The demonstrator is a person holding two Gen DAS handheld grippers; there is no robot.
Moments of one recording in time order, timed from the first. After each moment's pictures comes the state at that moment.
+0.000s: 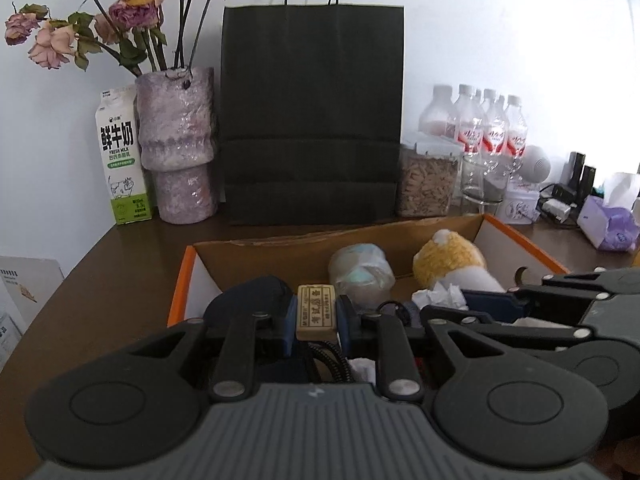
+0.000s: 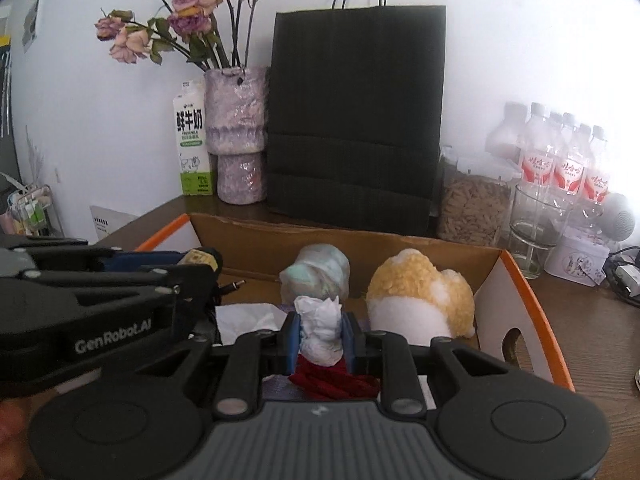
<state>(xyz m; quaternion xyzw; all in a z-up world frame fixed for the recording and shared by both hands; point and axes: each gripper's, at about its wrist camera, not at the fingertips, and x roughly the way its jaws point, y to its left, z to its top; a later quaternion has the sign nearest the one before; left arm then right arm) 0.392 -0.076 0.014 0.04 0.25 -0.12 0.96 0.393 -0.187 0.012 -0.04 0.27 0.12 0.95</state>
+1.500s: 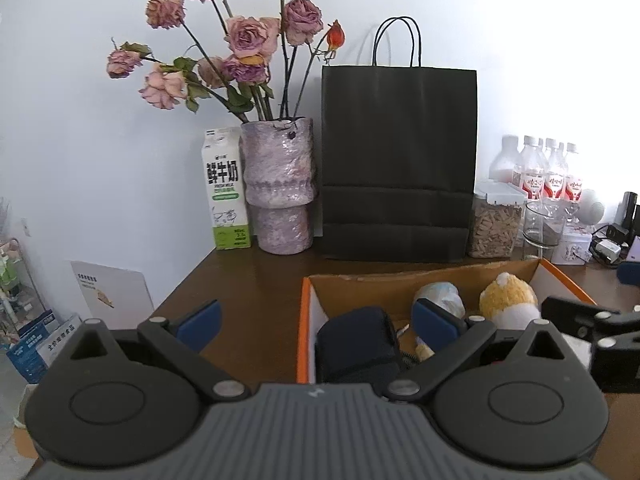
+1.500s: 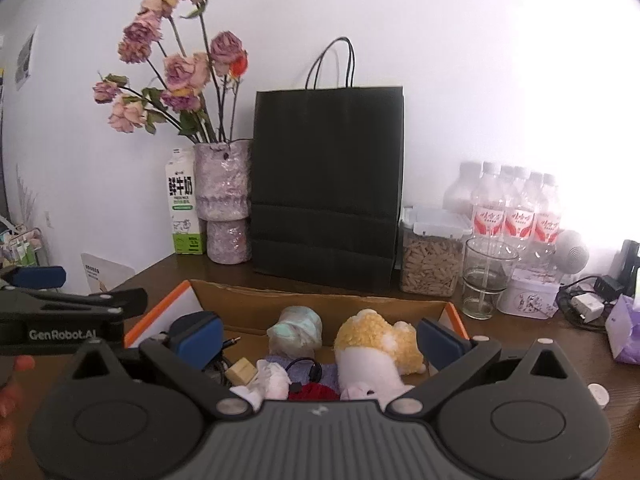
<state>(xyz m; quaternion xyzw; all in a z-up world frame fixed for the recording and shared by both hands) 0.333 -0.031 0.062 0.03 0.21 0.00 0.98 0.328 -0.203 0.074 -0.02 0.20 0.09 0.98</state>
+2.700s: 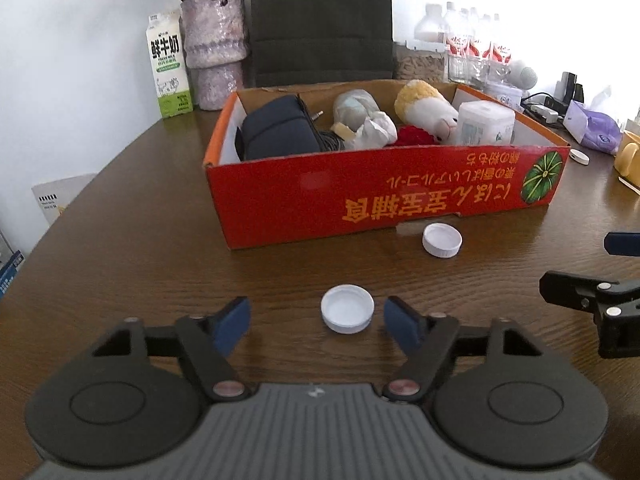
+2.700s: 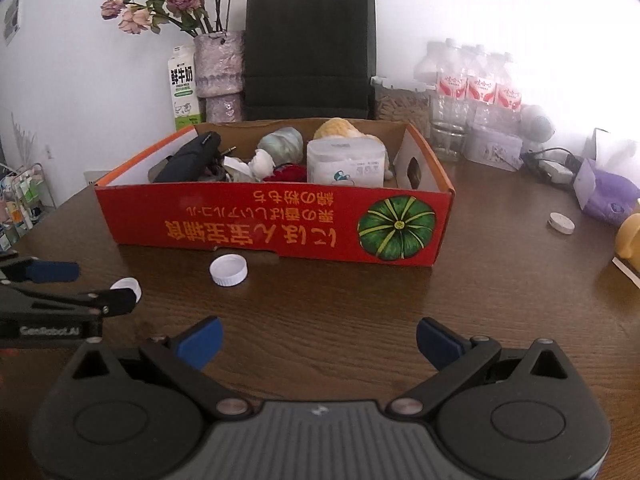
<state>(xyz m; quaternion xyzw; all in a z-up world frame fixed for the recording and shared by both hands) 0.236 -0.056 -0.035 0.06 0.34 -0.07 0.93 0.215 -0.247 -0.017 -0.01 0.33 0.08 0.94</state>
